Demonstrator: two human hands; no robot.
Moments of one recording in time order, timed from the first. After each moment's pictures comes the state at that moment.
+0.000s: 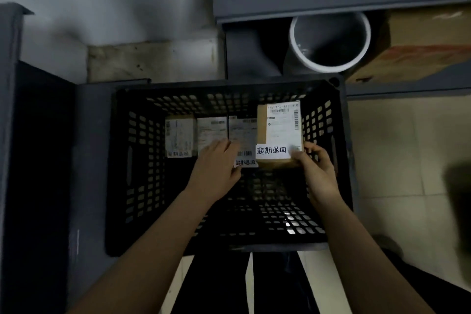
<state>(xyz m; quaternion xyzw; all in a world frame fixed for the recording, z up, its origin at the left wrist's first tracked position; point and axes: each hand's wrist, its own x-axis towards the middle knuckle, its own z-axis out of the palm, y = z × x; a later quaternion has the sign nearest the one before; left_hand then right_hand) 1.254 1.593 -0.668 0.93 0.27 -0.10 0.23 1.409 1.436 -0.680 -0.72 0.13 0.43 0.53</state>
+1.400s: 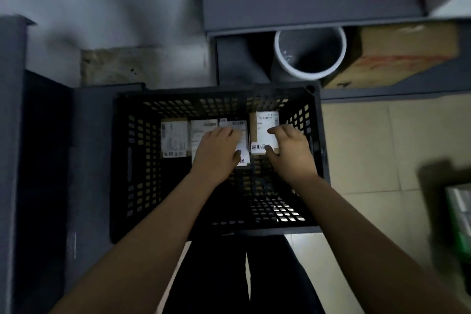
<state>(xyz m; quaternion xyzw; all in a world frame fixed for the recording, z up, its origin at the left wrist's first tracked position) 1.285 1.591 -0.629 0.95 0.25 -0.07 0.20 1.424 1.465 -0.633 -0.87 -0.41 0.25 0.14</state>
